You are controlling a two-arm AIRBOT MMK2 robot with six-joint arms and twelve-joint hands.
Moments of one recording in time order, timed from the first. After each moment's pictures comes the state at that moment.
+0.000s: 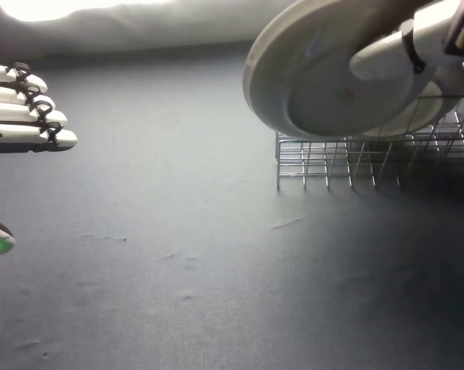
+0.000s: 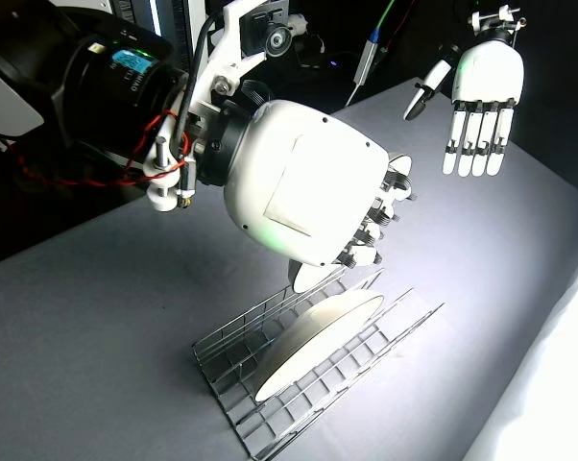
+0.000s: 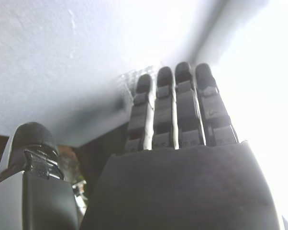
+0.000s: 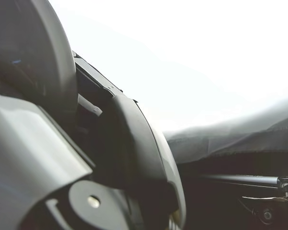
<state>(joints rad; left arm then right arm) 0.46 -0.60 1.14 1.34 -0.57 0.11 -0.07 -0.86 0.97 0.04 0.08 -0.16</state>
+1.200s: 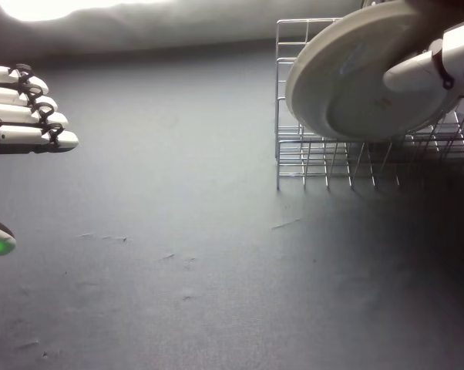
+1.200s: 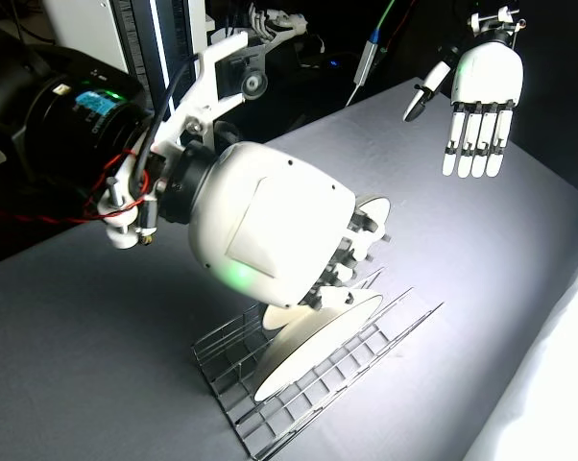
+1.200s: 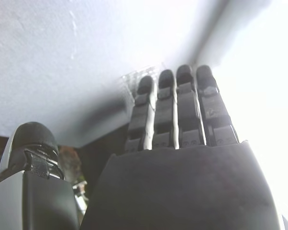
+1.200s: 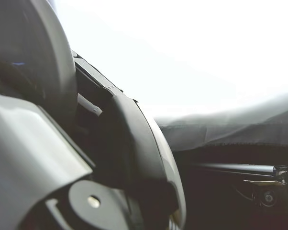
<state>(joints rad) 0.46 -0.60 1.14 1.34 -0.57 0.11 -0.17 -0.83 0.99 0.02 0.17 -0.21</state>
